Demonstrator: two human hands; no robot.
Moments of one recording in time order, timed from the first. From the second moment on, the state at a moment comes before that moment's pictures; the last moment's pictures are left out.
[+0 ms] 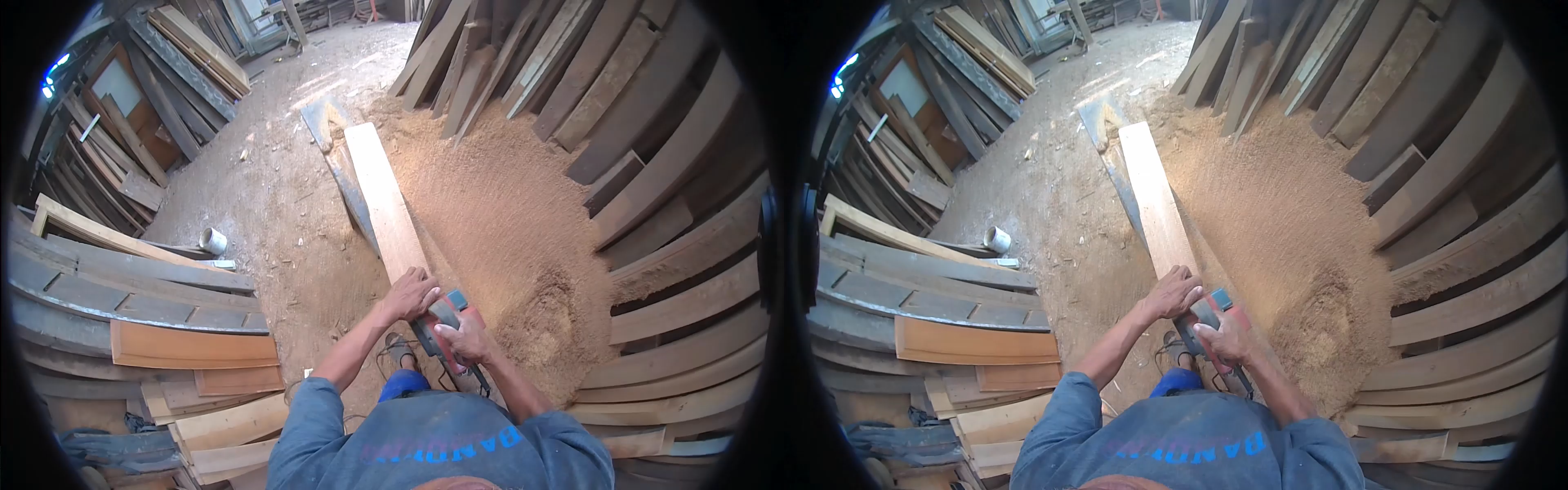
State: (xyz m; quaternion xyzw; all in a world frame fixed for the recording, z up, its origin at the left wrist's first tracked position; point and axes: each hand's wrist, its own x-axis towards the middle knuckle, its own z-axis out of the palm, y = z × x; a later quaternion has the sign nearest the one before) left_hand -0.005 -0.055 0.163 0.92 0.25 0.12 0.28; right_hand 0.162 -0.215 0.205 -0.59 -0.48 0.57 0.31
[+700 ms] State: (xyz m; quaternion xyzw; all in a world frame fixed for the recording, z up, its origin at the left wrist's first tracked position) left_hand -0.061 -0.044 0.176 0.86 0.40 0.11 0.31; right_hand 0.142 -0.225 0.180 -0.55 -0.44 0.63 0.33
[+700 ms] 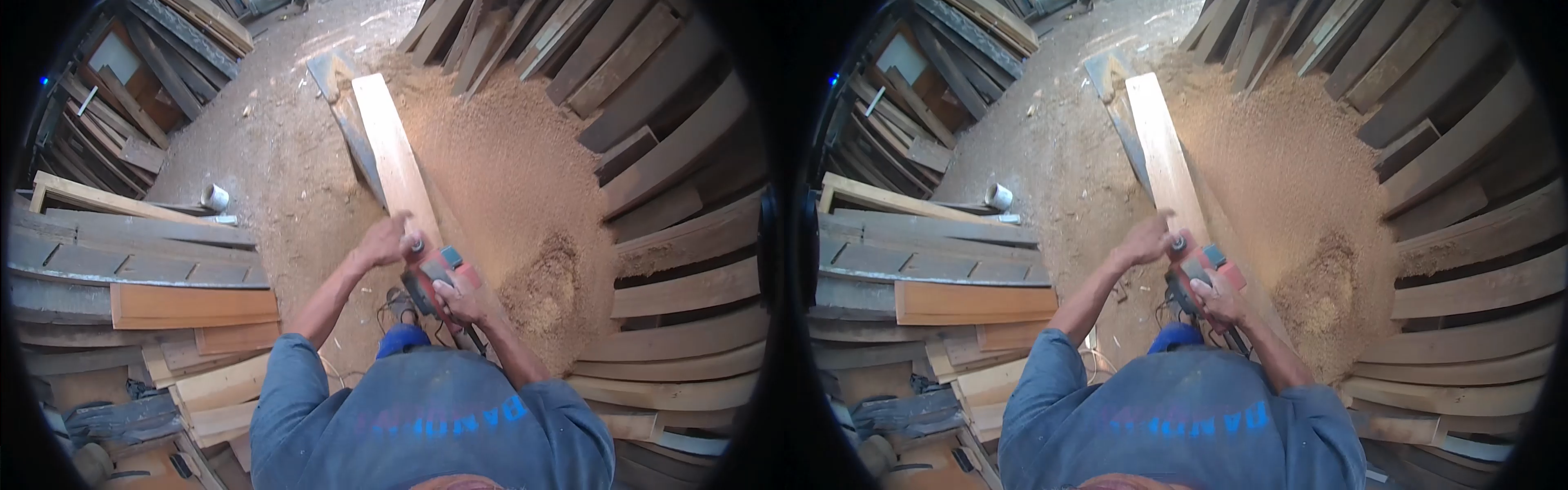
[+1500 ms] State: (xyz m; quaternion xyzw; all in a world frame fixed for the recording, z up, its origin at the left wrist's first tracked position) left_hand -0.013 -0.010 -0.022 0.52 0.62 0.35 0.48; right_hand 0.114 0.193 0.177 -0.64 -0.48 0.44 0.42
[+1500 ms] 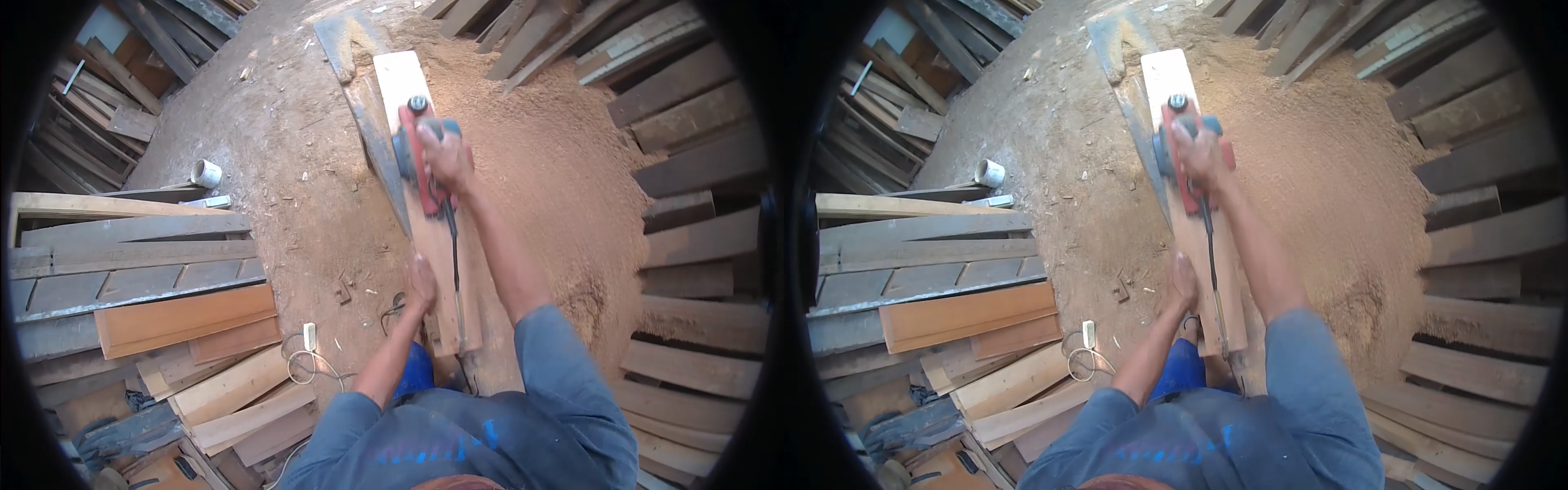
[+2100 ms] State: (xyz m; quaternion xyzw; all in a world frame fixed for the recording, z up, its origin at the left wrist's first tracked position) left_hand -0.015 -0.006 -0.008 0.45 0.67 0.30 0.51; right_hand 0.133 0.260 0.139 -0.62 -0.44 0.51 0.40
